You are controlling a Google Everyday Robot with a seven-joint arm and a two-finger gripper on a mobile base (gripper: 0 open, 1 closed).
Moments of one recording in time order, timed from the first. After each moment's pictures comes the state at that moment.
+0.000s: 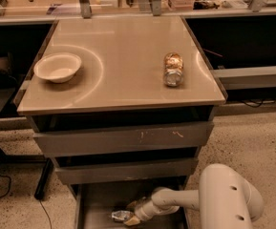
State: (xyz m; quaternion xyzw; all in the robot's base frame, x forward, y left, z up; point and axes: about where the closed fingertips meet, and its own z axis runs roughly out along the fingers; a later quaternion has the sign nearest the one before) arm 0.468 0.042 0.121 -0.58 0.73 0.28 0.23
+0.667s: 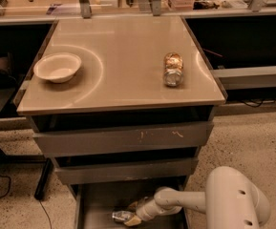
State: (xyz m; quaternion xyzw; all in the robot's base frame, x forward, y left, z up) arm 0.467 0.041 0.133 -0.58 0.72 0.29 0.24
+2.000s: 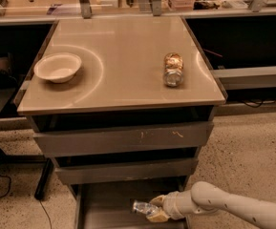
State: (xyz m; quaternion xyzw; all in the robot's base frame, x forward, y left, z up) arm 0.436 -0.068 0.309 -0.52 0.75 0.29 0.28
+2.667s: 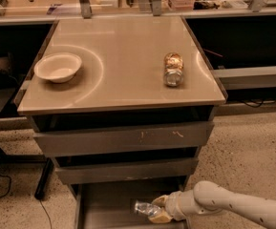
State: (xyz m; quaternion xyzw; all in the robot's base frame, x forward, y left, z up) arm 0.423 -0.073 0.328 -0.53 0.75 0.29 0.26
